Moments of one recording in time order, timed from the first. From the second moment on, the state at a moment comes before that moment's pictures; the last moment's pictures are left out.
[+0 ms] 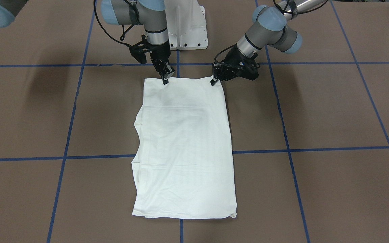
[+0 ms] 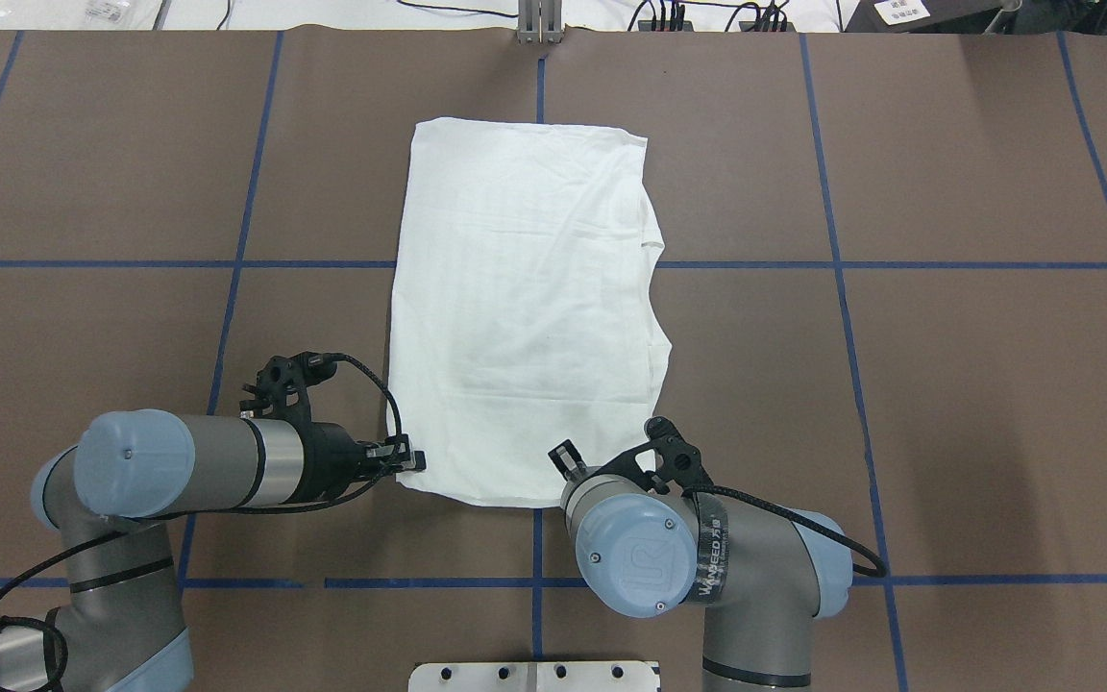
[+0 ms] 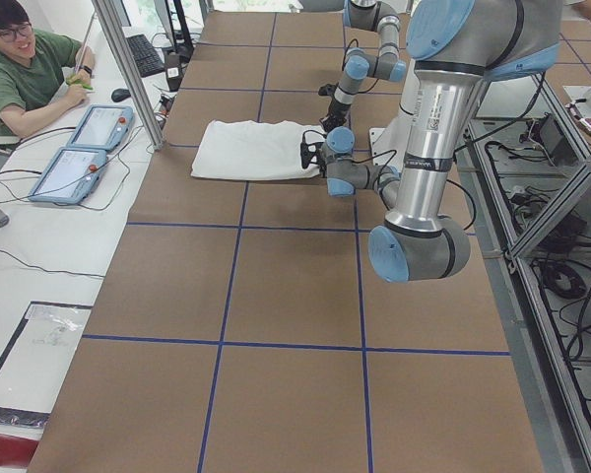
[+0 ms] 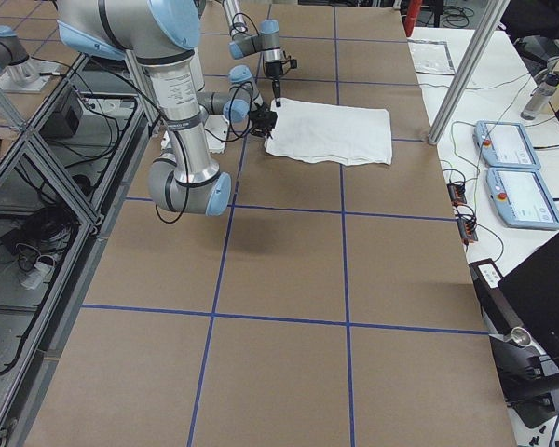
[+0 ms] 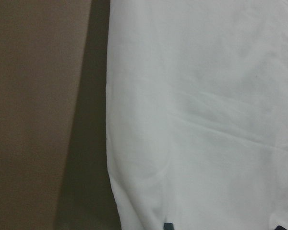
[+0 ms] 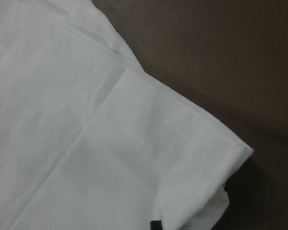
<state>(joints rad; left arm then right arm) -0.37 -1.82 -1.75 -2.51 -1.75 -1.60 0.18 -1.03 1.80 -1.47 1.39 2.41</state>
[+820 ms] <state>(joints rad) -0.36 -1.72 -2.11 -2.32 -1.80 -1.63 0.11 -1.03 2.18 -1.86 1.40 2.40</state>
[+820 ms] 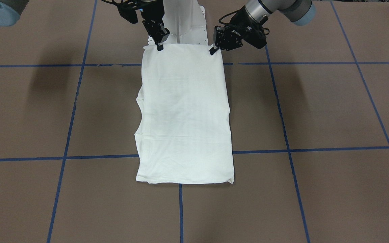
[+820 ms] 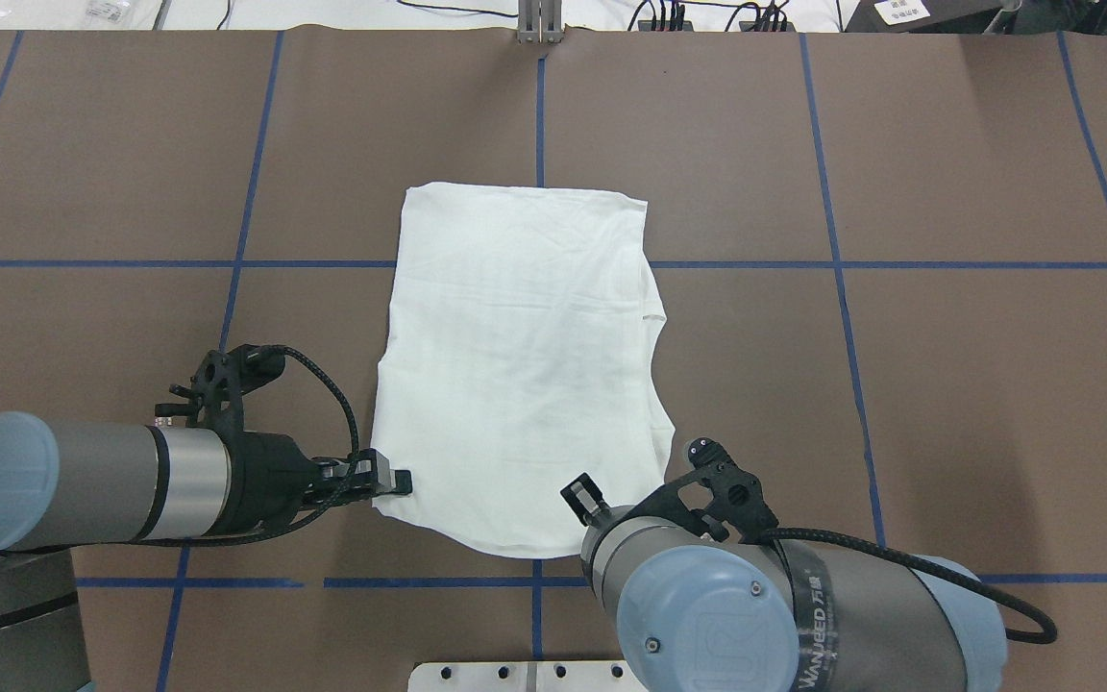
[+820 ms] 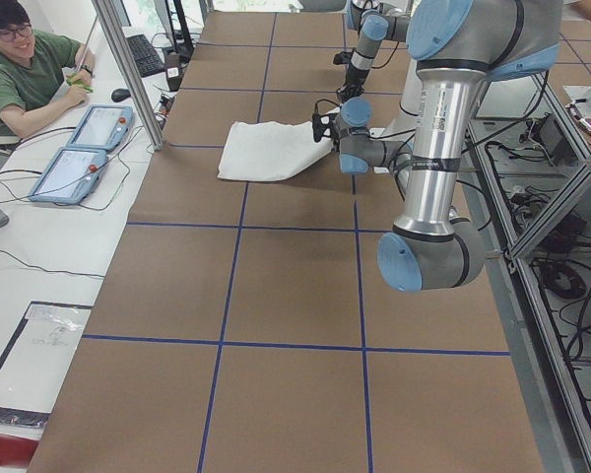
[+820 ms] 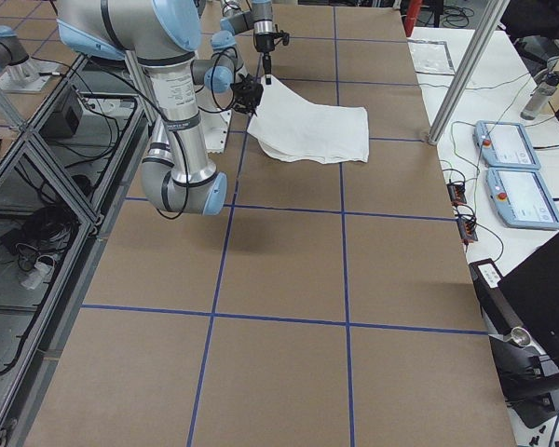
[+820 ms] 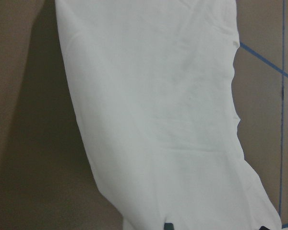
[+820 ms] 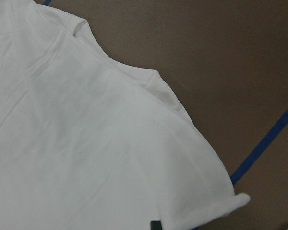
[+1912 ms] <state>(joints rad) -0.62 -2.06 -1.95 -1.86 -1.88 -1.40 0.42 -0.87 1.94 -1.82 1.49 2.02</state>
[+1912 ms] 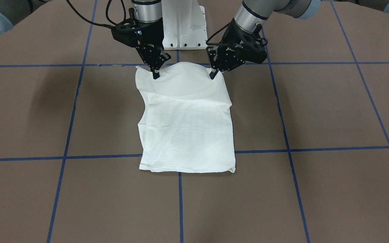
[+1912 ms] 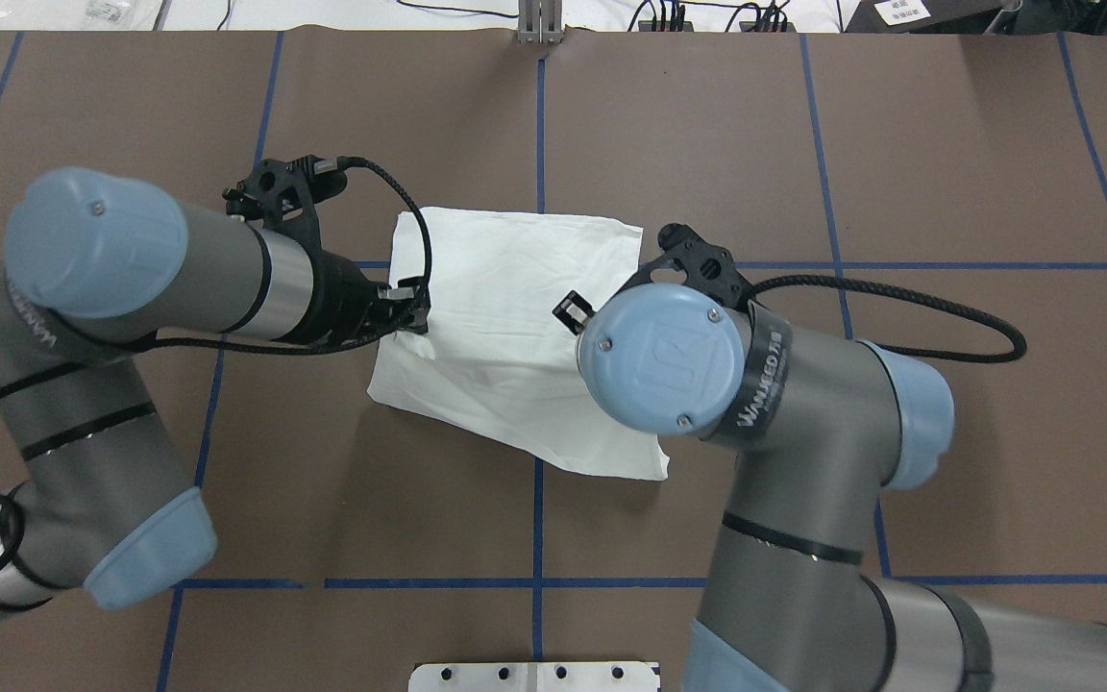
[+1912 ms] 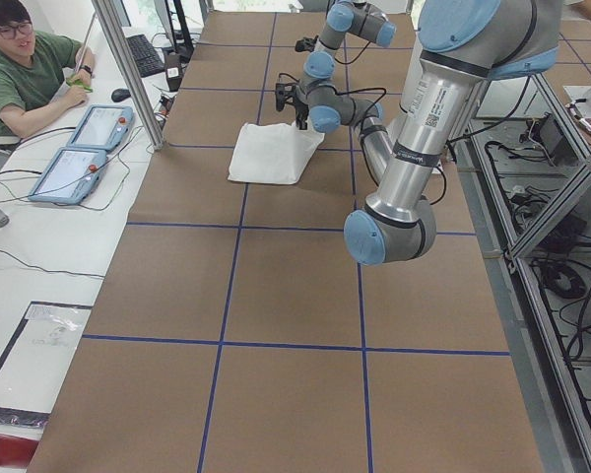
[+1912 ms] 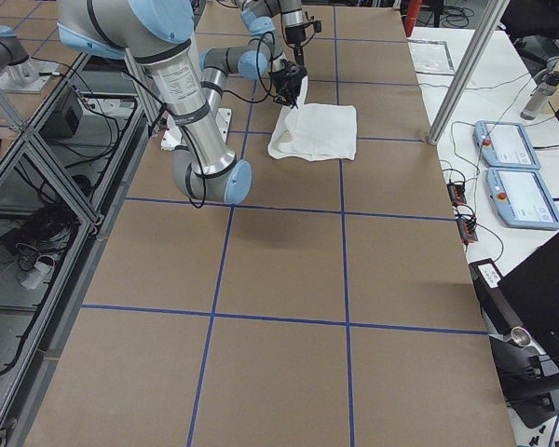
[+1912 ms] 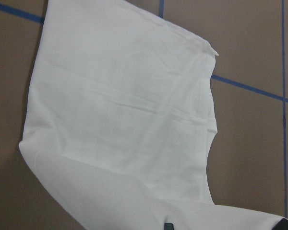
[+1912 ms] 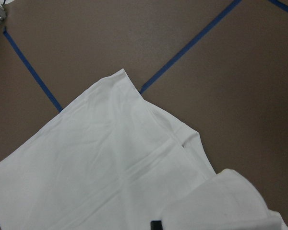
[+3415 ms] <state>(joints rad) -0.77 -2.26 -1.32 -2.14 -1.95 -1.15 0.58 -0.62 1.24 -1.45 1.60 1.65</state>
